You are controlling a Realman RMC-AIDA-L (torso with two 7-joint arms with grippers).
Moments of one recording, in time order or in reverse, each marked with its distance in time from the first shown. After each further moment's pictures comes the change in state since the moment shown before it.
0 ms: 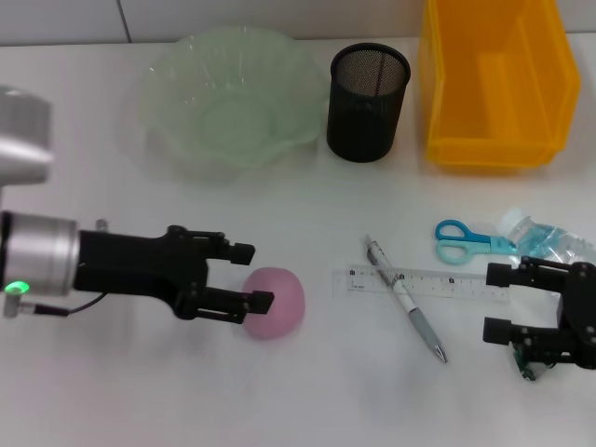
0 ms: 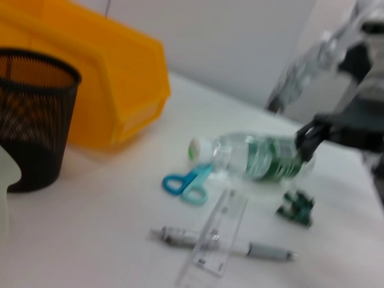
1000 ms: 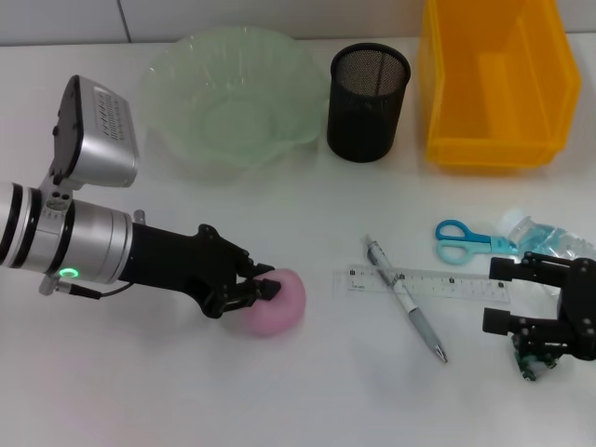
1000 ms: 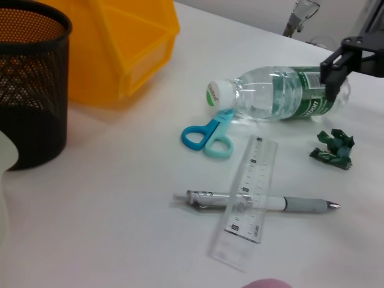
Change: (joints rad) left arm -0.046 0.000 0.231 0.017 -0.001 -0.191 -0.036; right arm 0.001 0.007 0.037 -0.001 -0.026 0.034 0.006
